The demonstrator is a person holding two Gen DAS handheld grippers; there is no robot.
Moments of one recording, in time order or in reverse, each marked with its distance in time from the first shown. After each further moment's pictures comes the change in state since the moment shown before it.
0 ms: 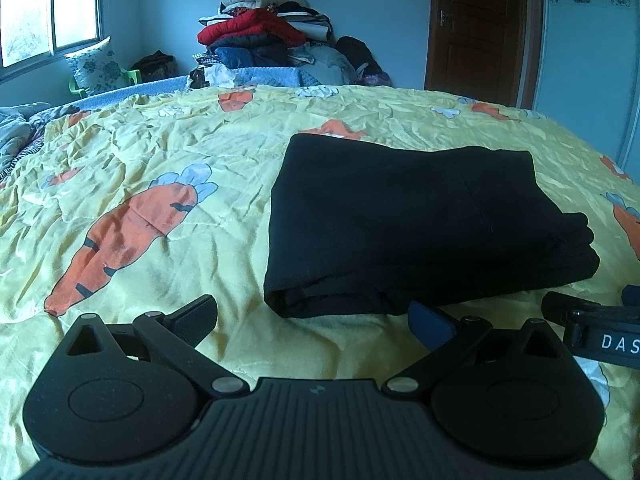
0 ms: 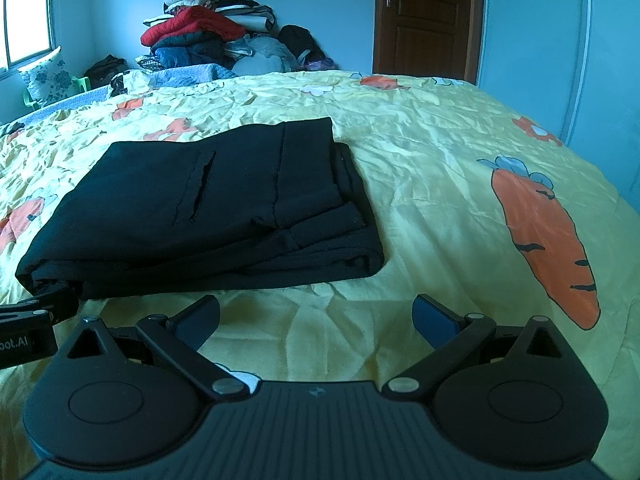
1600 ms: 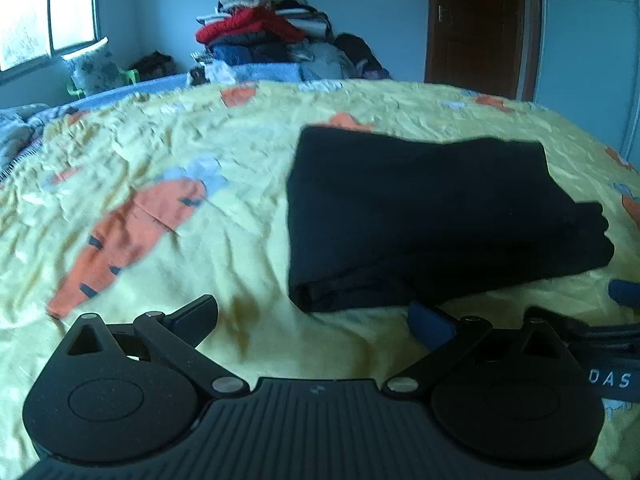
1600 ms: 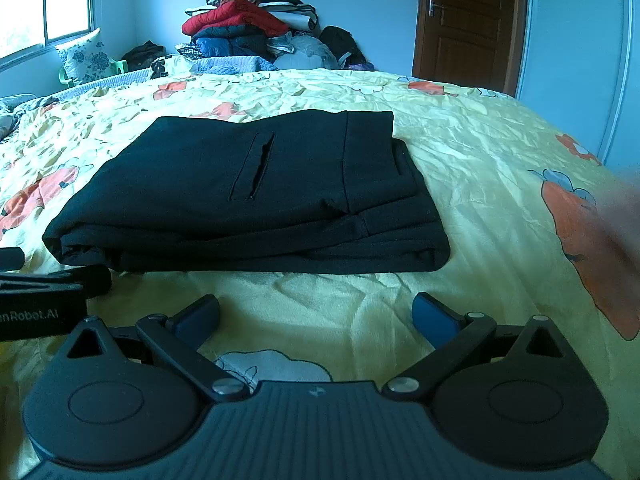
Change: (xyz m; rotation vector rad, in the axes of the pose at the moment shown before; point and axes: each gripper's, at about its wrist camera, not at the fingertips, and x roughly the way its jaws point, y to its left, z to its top) left arm 0.006 0.013 -0.004 0.023 -0.005 0.011; right arm 0.009 0.025 -0.013 -0.091 -0.007 0.077
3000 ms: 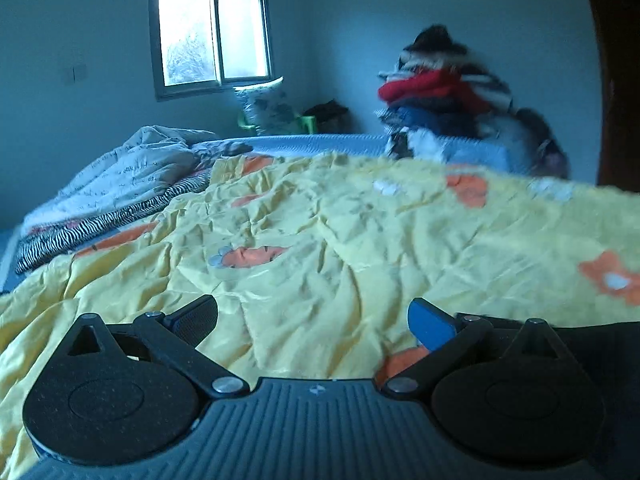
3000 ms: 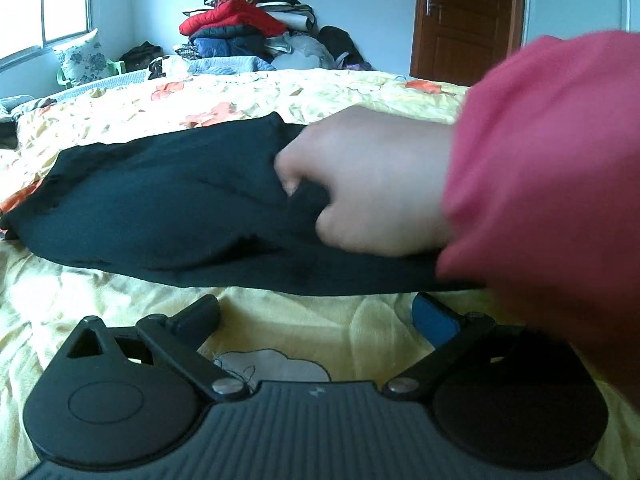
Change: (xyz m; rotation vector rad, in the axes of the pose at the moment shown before) left arm 0.081 0.145 0.089 -0.197 -0.159 0.511; right arm -0.003 -0.005 -0.003 0.006 0.000 -0.006
